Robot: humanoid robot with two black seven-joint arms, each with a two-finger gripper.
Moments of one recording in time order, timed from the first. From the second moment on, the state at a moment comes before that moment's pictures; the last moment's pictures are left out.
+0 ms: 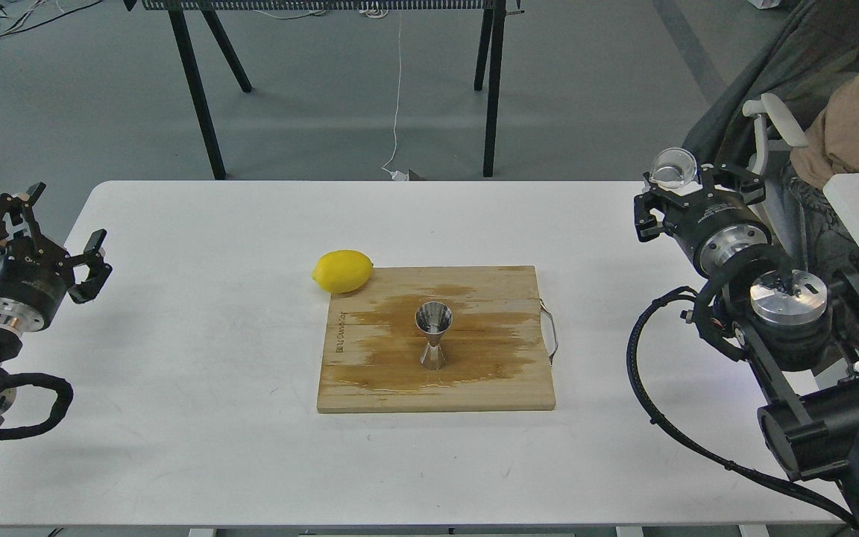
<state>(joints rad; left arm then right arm) -0.48 0.53 -0.75 -0.54 0.03 -0.49 -0.49 0.31 -0.18 1.38 1.44 0.21 -0.49 0.07</state>
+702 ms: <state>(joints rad) -0.48 0.53 -0.75 -0.54 0.03 -0.49 -0.49 0.28 -0.09 1.48 1.05 0.33 -0.49 0.07</state>
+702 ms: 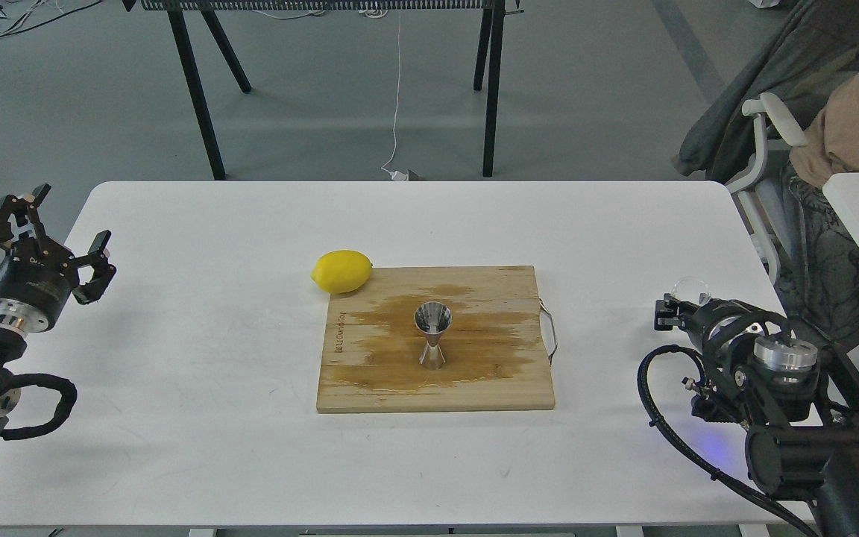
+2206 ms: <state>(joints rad) -0.48 0.53 -0.75 -0.54 0.03 -0.49 -0.49 0.28 -0.05 1.41 1.04 0.33 -0.49 0.05</state>
